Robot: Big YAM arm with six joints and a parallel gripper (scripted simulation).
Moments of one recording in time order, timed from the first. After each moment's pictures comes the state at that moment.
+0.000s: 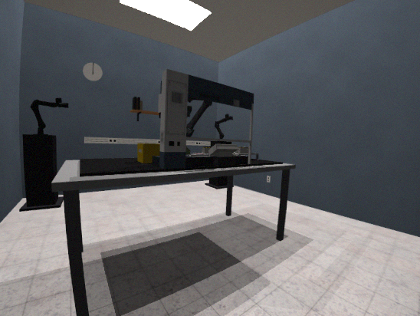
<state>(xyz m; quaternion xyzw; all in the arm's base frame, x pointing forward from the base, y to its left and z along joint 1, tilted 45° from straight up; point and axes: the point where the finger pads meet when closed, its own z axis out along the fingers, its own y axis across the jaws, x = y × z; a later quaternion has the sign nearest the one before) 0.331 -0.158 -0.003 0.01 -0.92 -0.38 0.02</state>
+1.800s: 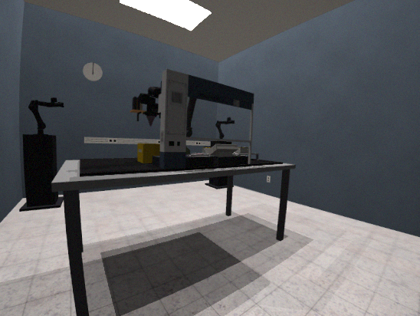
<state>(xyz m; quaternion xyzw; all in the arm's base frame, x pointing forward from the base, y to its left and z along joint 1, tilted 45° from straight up) 0.259 -0.316 -0.155 0.02 -0.92 -0.38 0.02</state>
